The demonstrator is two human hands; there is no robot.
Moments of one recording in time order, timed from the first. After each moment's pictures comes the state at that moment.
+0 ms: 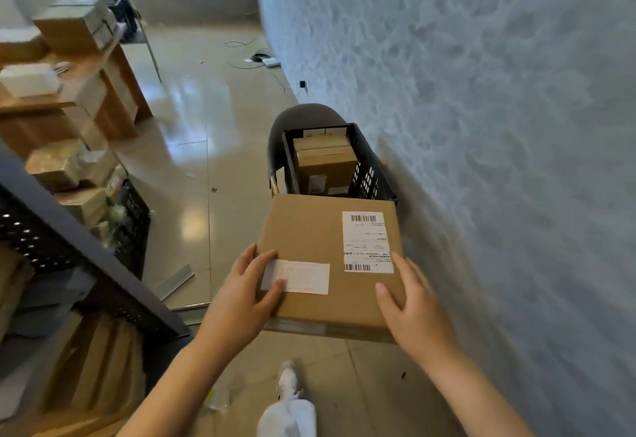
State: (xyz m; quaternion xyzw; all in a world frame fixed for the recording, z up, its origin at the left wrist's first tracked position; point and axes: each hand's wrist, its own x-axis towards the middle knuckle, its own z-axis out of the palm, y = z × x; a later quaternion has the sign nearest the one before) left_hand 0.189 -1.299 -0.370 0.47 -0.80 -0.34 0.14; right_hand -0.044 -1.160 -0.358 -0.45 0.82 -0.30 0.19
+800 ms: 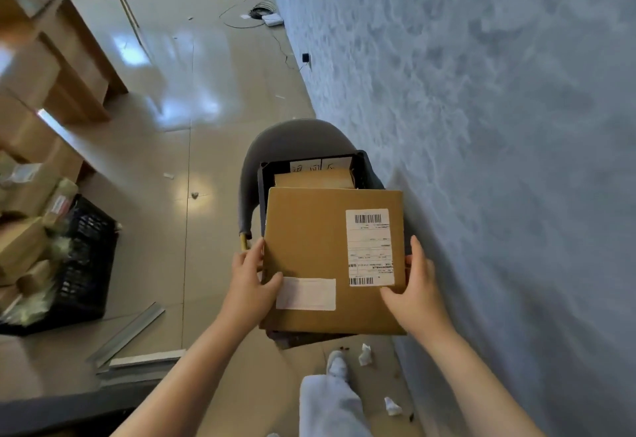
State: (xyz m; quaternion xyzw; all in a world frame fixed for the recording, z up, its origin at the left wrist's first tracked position) left_hand -0.070 -1.641 -0.440 0.58 -0.64 -0.48 0.16; right_hand -0.307 -1.516 -0.424 -0.37 0.83 -0.30 0.29
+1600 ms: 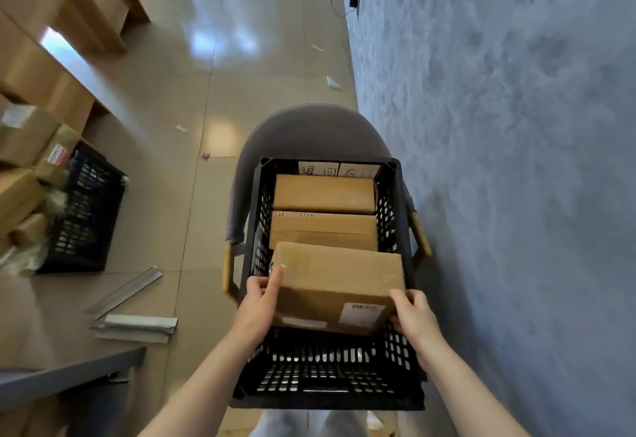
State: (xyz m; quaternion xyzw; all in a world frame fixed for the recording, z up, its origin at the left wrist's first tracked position) left_hand -0.159 -1.730 -0.556 0.70 -0.41 -0.57 0.09; right_hand -0.419 -1.649 -0.556 -0.14 0.82 -0.23 0.51
